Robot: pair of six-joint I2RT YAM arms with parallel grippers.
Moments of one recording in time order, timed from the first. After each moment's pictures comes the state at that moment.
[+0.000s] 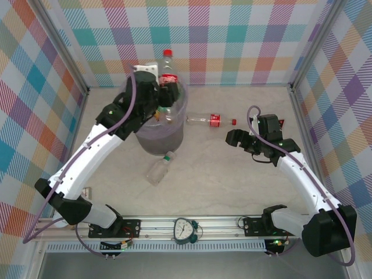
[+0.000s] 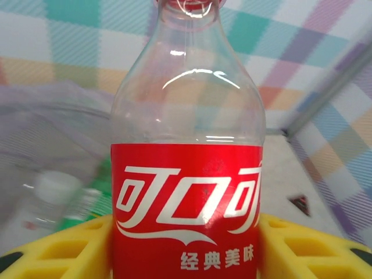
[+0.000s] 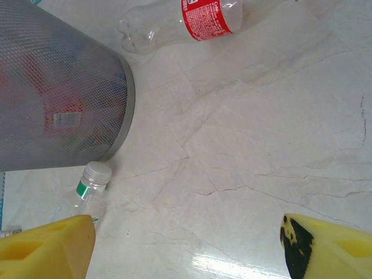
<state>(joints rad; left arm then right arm) -0.62 1.44 1.73 -0.66 -0.28 -0.42 0.25 1.11 0.90 -0.61 -0.34 0.53</state>
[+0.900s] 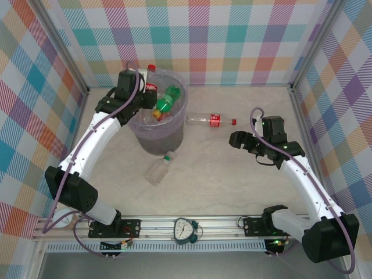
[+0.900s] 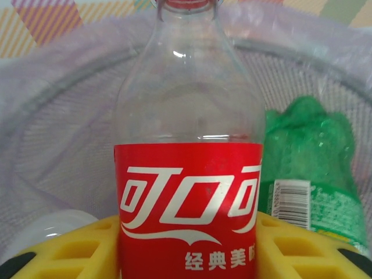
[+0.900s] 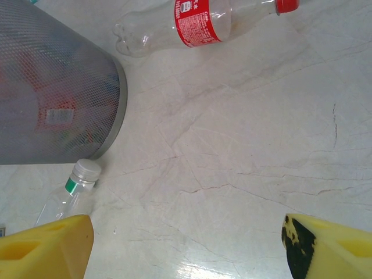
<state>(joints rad) -0.35 1.54 1.57 -0.66 -0.13 -0.14 0.21 1.06 0.90 -0.65 -0.32 0.46</state>
